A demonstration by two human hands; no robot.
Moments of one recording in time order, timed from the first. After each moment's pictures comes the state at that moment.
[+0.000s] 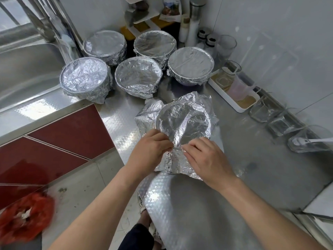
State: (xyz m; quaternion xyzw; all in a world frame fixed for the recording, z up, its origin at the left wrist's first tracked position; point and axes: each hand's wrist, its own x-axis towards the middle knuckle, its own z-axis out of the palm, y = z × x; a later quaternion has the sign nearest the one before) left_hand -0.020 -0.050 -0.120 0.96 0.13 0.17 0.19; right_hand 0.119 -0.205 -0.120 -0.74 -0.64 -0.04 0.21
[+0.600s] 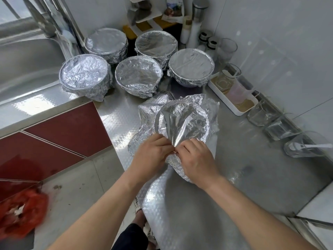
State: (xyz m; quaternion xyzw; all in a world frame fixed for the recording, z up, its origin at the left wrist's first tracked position) left_hand -0.016 -0.065 -0.130 0.95 0.13 0.19 0.20; right_hand 0.110 -0.190 -0.136 -0.74 -0.64 -0.08 0.19
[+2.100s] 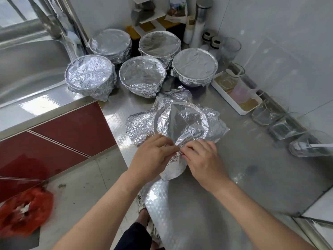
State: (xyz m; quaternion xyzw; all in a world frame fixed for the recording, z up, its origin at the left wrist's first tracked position) left_hand -0.030 -0.063 -0.128 0.95 0.12 0.20 0.19; right_hand 0.108 -0.201 -0.129 -0.75 -0.62 -0.06 0.21
